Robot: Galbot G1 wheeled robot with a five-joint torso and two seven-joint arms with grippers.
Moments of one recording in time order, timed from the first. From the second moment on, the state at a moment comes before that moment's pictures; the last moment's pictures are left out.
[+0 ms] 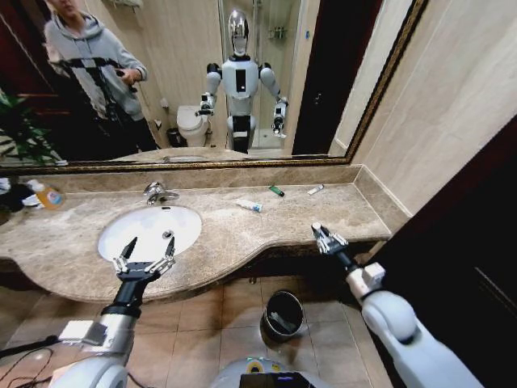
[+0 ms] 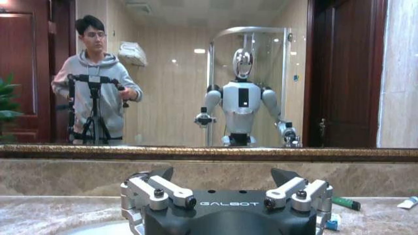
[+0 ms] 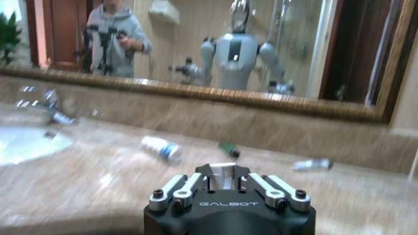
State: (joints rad) left arm 1.84 -1.36 -0.82 -2.47 -0.37 0.04 0.05; right arm -1.60 1.03 0.55 2.13 0.35 -0.01 -0.04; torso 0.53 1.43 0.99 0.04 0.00
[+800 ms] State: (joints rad) left arm 1.84 -1.36 -0.82 -2.47 -0.37 0.04 0.05; right arm -1.53 1.18 0.24 1.58 0.05 0.04 -0.19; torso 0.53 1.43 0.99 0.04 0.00
